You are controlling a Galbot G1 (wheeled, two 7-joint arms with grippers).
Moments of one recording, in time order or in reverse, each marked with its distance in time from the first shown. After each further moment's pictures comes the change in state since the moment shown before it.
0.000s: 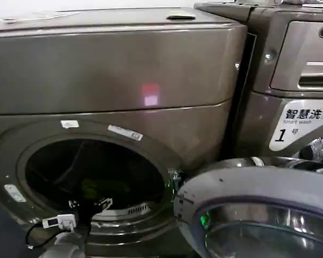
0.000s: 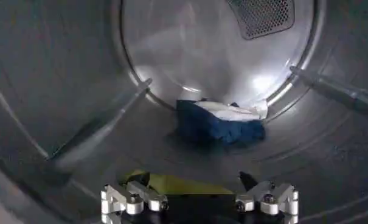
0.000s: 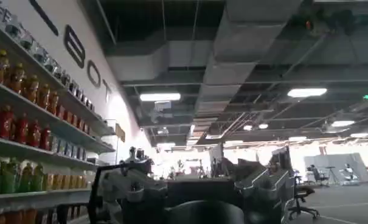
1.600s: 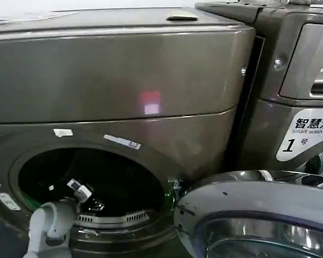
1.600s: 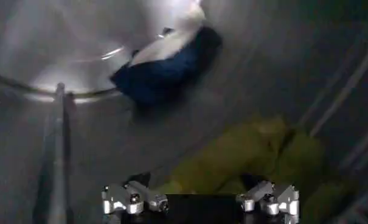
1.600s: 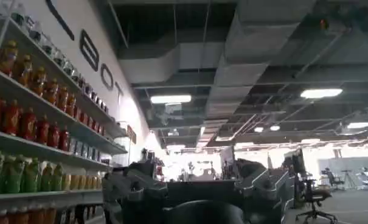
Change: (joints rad) left arm -0.332 0.134 -0.066 0.267 1.073 -0.161 1.113; right arm 0.011 0.003 -0.040 0.013 -0.003 0.017 -0.010
